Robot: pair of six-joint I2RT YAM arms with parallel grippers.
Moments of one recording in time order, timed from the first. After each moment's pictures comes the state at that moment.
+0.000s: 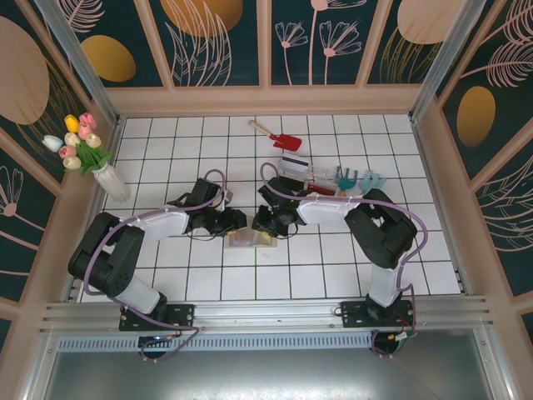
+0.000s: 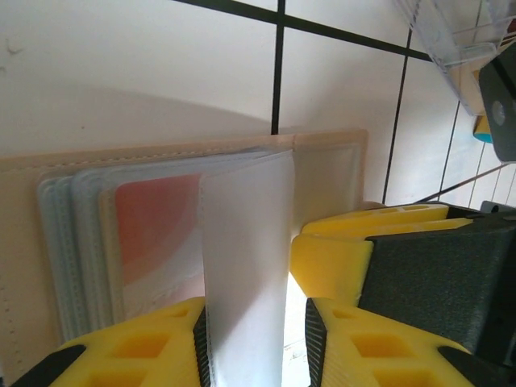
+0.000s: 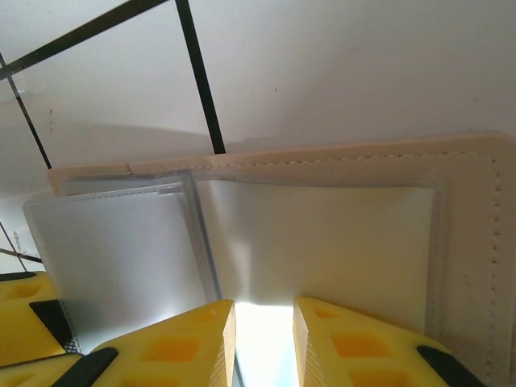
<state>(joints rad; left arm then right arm) -0.47 1.56 0.71 -0.15 0.56 -0.75 0.83 1.85 1.07 -0.30 -0.28 1.06</state>
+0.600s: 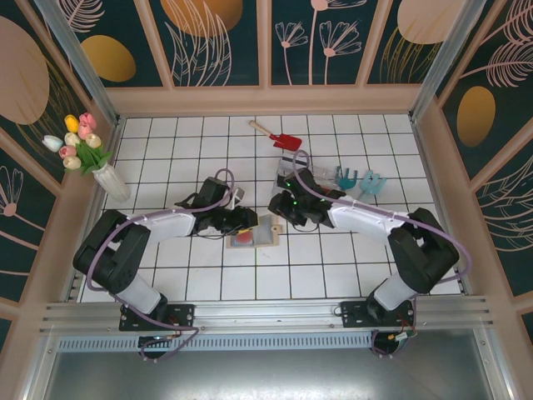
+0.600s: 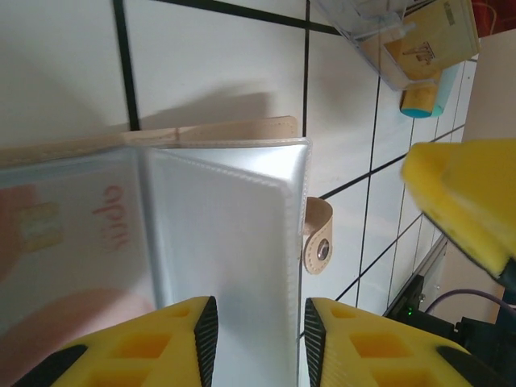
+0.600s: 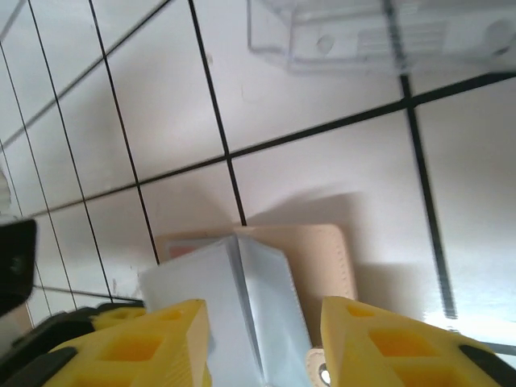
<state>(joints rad) -0.55 1.61 0.73 -0.01 0.64 -0.83 0.72 1.54 0.90 -0.24 -0.15 1.06</state>
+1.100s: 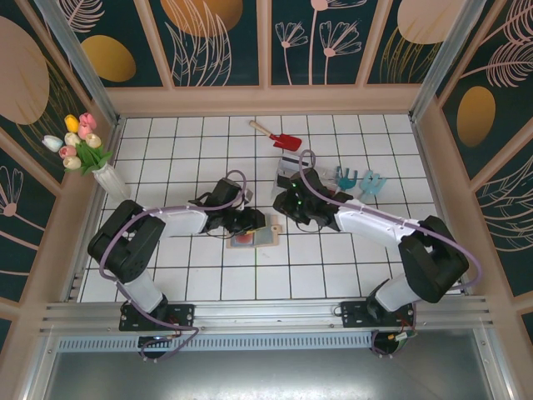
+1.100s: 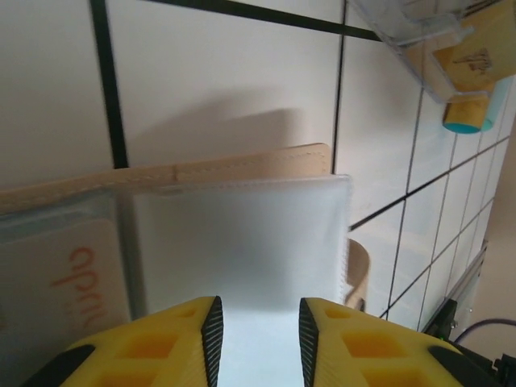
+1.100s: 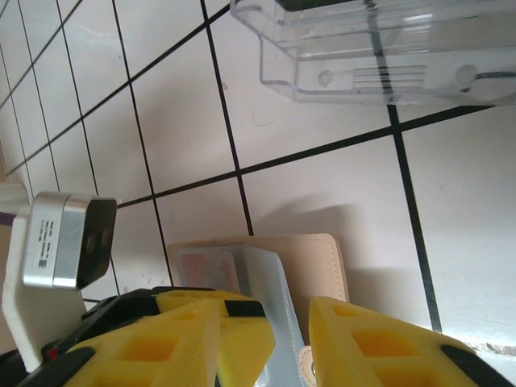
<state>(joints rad) -0.61 1.71 0.79 -0.01 0.54 -0.87 0.72 1.49 0.87 -0.22 -0.13 1.05</state>
